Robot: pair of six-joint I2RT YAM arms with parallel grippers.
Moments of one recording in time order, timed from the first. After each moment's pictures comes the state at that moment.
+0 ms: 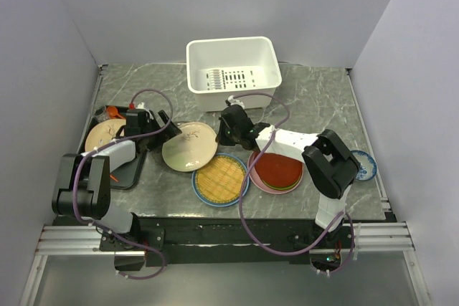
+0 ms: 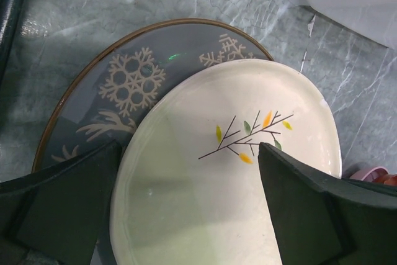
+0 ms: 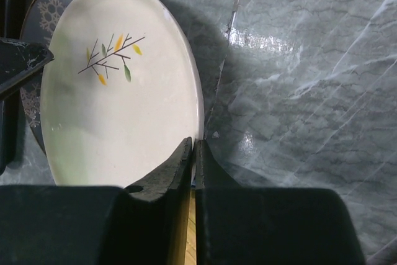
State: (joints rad) left arm -0.08 1.51 0.69 0.10 0.24 -0.63; right arm 0.76 1.82 1.16 -0.07 0.07 0.68
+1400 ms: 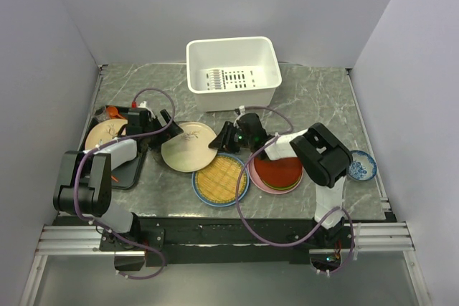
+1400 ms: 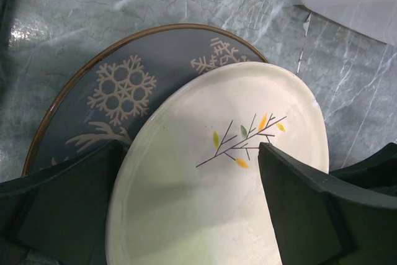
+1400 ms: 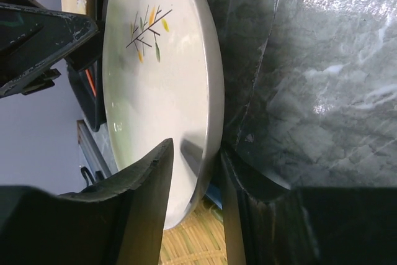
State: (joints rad) left arm -0.09 1.53 0.70 0.12 0.24 -0.62; right arm 0.64 1.94 0.92 0.50 -0.39 0.92
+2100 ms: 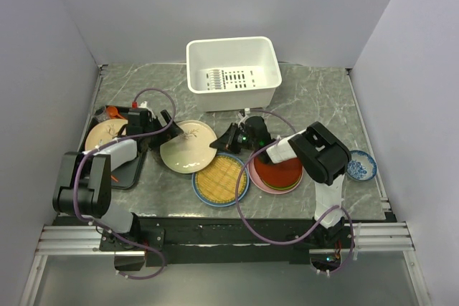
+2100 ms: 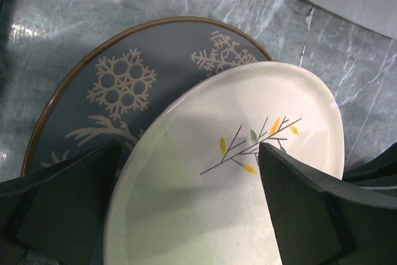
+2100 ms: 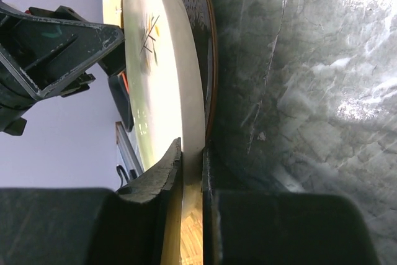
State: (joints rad) left arm -0.10 1.52 0.70 0.10 0.24 -0.61; right arm 0.61 1.97 0.84 0.70 -0.45 1.05
